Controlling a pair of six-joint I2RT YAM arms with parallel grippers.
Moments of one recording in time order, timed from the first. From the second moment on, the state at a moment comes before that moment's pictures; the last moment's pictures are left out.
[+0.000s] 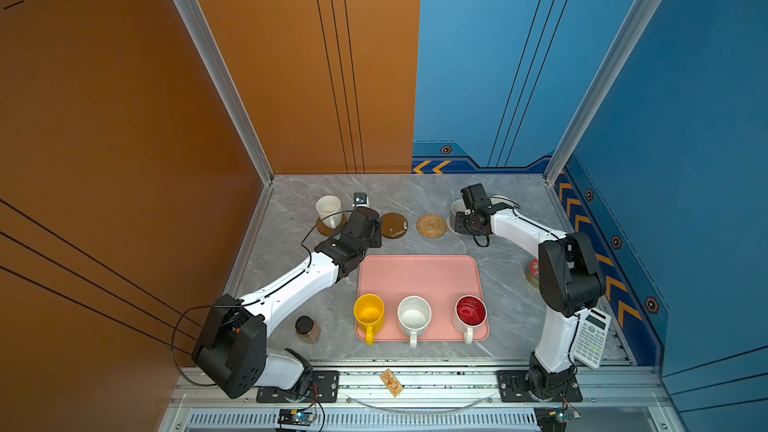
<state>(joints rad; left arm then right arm) -0.56 1.40 0.98 -0.21 -0.39 -0.39 0.32 1.91 1.37 -0.48 0.12 0.39</state>
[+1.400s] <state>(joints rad) -0.74 1.31 1.14 -0.66 -0.42 -0.41 0.57 1.49 1.16 -0.19 0.28 0.56</state>
